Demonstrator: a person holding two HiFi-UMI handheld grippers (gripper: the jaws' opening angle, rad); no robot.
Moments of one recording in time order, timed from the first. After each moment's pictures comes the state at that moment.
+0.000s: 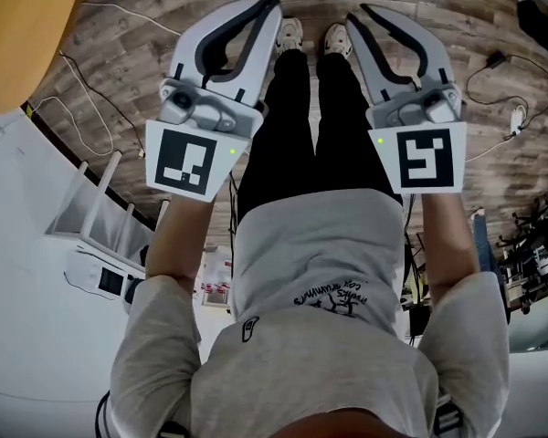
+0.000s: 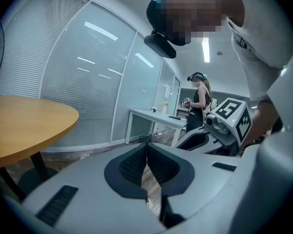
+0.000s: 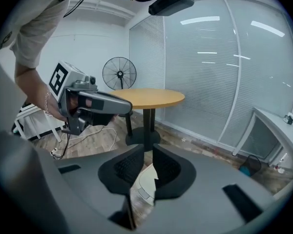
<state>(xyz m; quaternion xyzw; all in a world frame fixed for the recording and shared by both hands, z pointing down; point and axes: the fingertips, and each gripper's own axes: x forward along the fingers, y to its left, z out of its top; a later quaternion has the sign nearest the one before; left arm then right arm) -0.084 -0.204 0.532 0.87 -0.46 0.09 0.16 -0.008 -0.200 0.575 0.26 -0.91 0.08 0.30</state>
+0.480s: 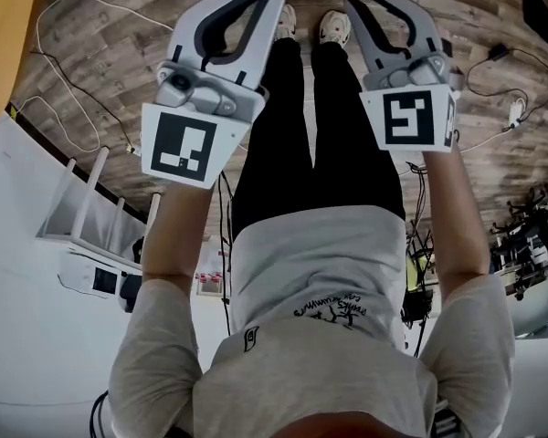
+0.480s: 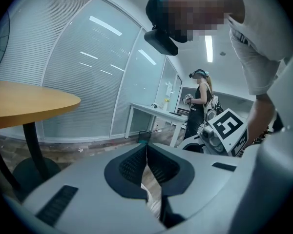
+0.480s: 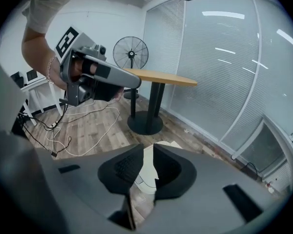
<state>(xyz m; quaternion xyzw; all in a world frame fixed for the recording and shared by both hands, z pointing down) -0.080 -0.201 0.599 0.86 -0.46 0.09 0.18 -0.003 -0.192 0.679 0.21 -0.90 0.02 0.39</state>
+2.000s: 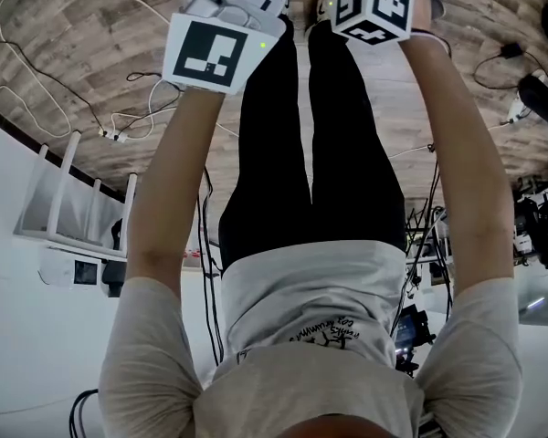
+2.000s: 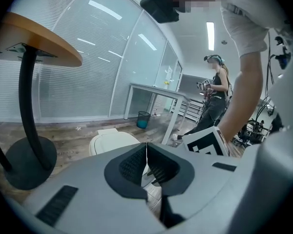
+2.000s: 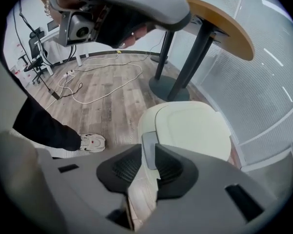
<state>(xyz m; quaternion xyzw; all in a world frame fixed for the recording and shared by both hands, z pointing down) -0.067 -0.184 0.799 0.86 -0.44 0.14 0.22 -0.021 -0.174 0.945 0.07 -0.83 -0.09 0.55</state>
